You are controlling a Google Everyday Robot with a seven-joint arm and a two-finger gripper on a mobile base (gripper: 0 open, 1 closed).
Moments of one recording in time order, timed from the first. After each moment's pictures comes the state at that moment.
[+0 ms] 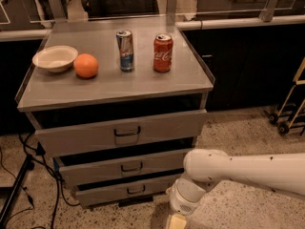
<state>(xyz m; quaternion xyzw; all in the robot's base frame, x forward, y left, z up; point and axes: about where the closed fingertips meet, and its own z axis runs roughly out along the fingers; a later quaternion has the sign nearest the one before) 0.364 -0.059 0.504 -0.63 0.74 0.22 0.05</state>
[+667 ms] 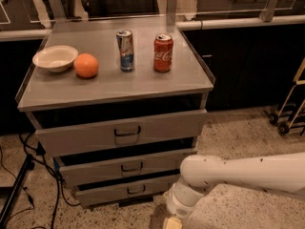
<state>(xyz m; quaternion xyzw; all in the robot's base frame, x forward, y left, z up) 0.364 -0.050 0.477 -0.62 0.75 0.23 0.05</state>
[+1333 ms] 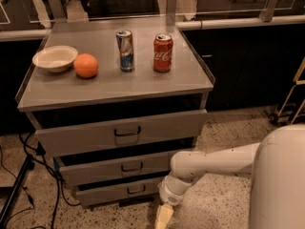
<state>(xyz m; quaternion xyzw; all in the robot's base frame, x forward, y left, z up) 0.429 -0.032 0.405 -0.63 0.74 0.22 0.06</state>
